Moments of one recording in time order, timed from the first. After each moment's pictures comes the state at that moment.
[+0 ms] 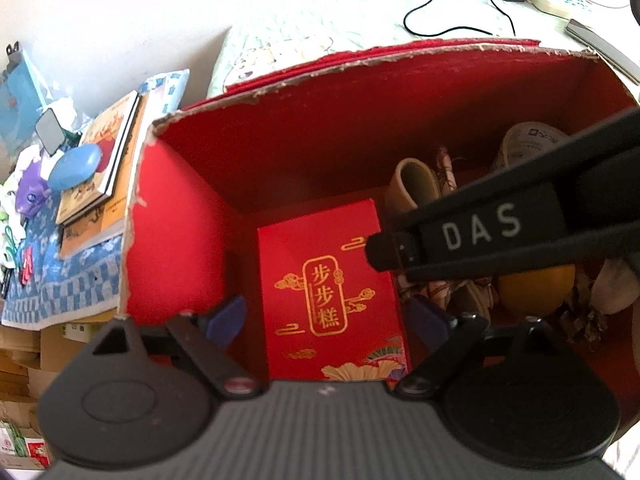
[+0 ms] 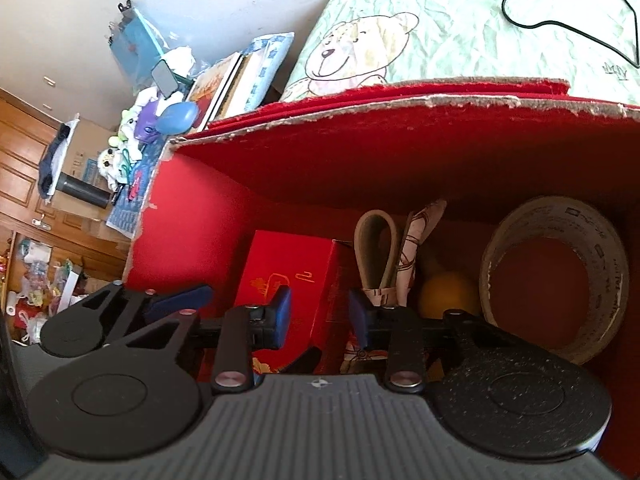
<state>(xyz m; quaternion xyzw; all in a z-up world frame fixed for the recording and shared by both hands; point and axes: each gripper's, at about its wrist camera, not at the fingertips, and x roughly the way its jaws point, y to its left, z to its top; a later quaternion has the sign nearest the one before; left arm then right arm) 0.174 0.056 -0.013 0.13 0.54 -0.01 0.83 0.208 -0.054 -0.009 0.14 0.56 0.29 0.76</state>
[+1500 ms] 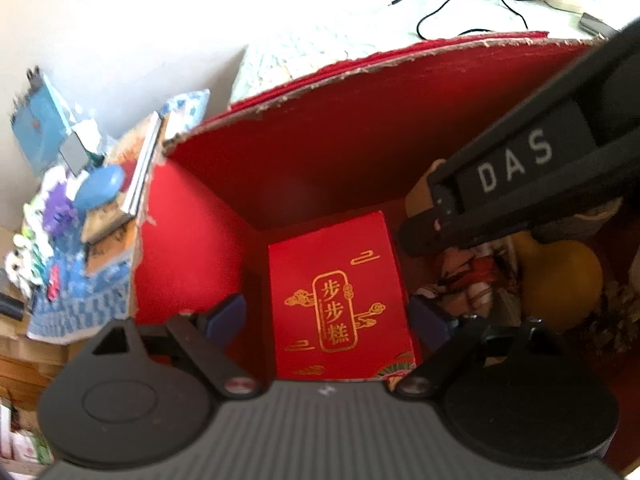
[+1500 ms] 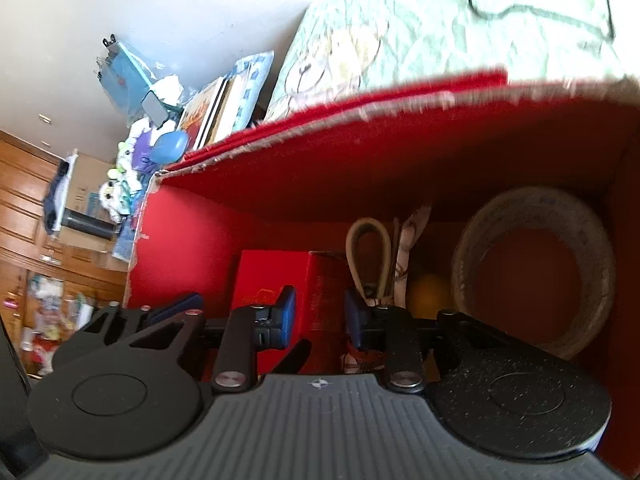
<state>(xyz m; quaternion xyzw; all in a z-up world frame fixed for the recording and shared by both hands) 0.172 0.040 -0.029 0.18 0.50 0.02 0.85 0.211 -0.072 -0.006 0.18 0.55 0.27 0.77</state>
